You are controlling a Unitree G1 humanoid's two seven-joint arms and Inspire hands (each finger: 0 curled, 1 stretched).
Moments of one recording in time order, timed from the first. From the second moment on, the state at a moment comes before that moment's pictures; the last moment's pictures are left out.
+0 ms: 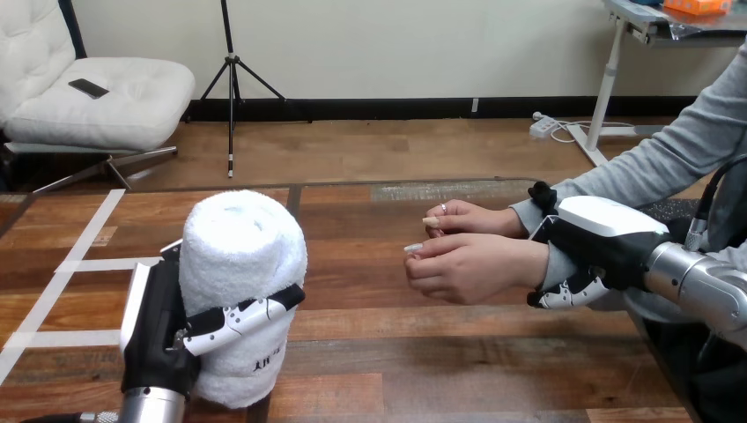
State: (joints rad) left arm 0.03 0.14 0.10 0.42 -0.10 -0.67 -0.14; right arm -0.68 -0.67 0.38 1.04 -0.60 -0.63 0.19
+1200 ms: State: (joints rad) left arm -0.20 0.13 0.11 0.67 -0.10 -0.72 -0.13; right arm -0.68 -0.67 0.38 1.05 -0.57 -0.63 0.19
